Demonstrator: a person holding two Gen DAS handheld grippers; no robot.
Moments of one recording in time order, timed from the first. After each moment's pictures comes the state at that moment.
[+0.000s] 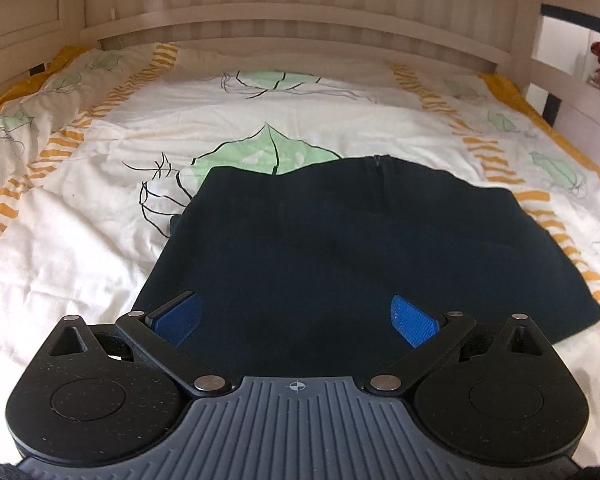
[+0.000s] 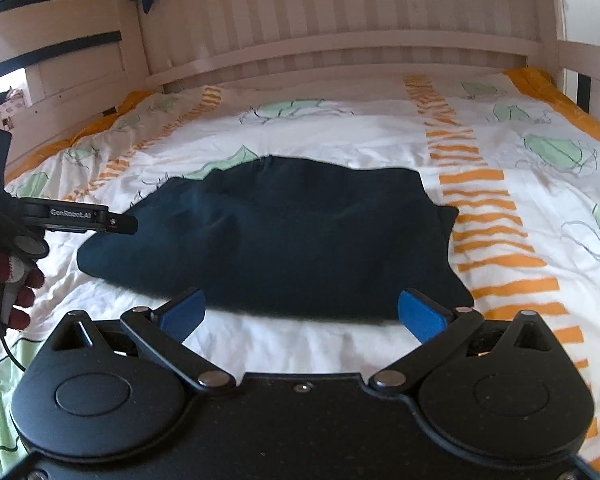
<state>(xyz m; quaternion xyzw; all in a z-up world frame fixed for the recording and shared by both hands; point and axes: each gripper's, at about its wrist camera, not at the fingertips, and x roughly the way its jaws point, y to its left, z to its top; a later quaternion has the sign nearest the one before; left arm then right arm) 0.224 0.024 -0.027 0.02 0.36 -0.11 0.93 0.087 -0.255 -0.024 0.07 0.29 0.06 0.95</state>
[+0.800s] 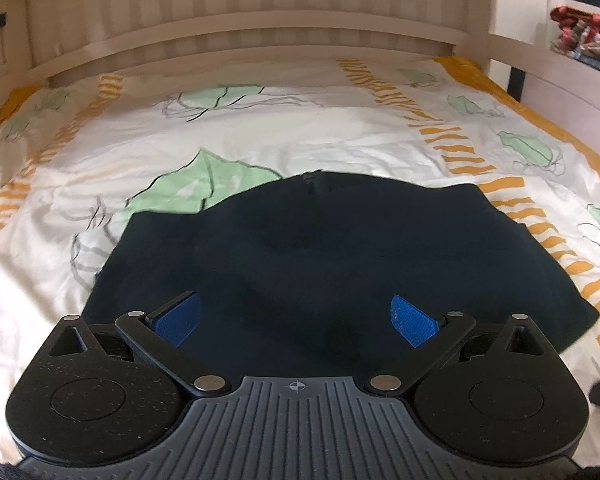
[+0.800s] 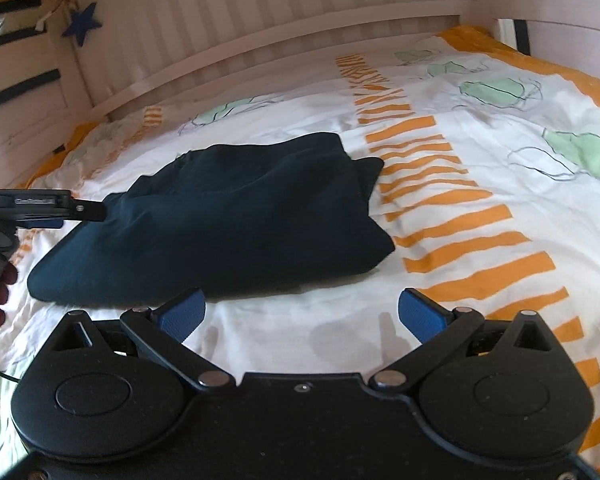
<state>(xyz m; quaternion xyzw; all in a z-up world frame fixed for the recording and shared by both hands) 0.253 -0.048 -0.031 0.08 0.34 -0.16 0.92 0.081 -0.306 -0.069 0.16 0.28 0.00 0.95</state>
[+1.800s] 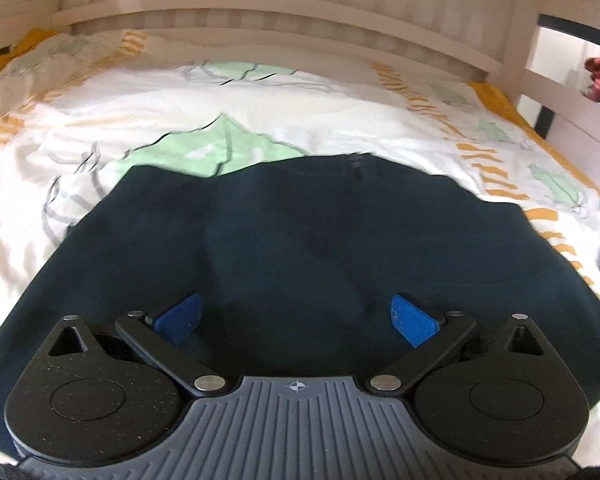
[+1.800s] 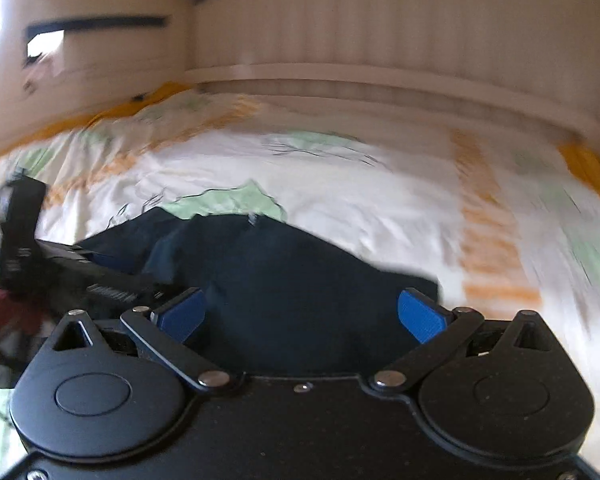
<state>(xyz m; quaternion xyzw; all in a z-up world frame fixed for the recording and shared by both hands) 0.290 -0.014 -0.083 -0.02 0.35 -0.14 0.92 0.214 -0.265 -0.004 -0.05 0.23 0.14 0.96</state>
